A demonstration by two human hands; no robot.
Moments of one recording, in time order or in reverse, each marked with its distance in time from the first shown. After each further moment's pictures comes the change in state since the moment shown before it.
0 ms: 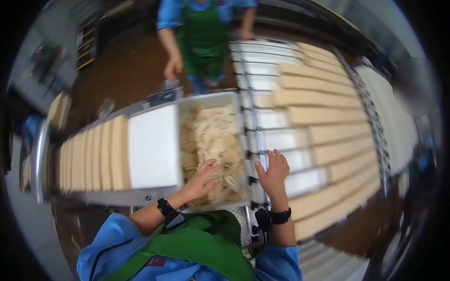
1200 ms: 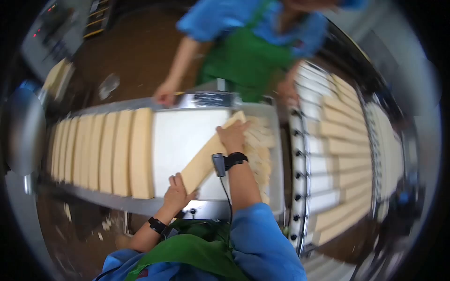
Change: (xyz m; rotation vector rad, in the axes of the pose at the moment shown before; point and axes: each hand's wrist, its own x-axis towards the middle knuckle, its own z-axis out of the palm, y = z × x) left_hand -0.170 -0.107 -0.182 0.286 0.216 -0.760; right_hand 0.139 -0.309 0.263 0.085 -0.284 0.259
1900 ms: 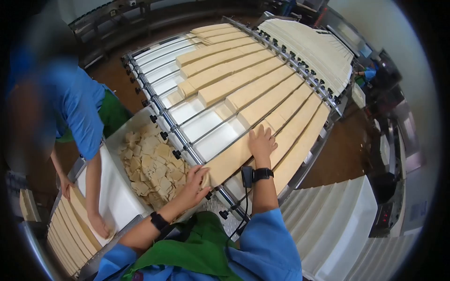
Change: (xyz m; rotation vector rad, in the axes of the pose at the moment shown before) left_hand -0.041 0.332 0.218 -0.323 -0.542 1.057; right_hand -0.137 0.464 -0.330 -0.258 0.536 0.648
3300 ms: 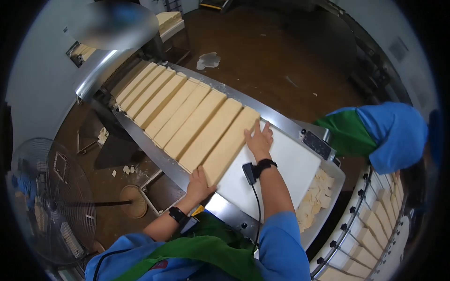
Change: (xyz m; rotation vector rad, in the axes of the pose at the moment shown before) left_hand -0.491 -0.093 -0.206 0.397 1.055 -1.367; right_hand -0.565 -0.572 0.156 0.089 -0.578 -1.470
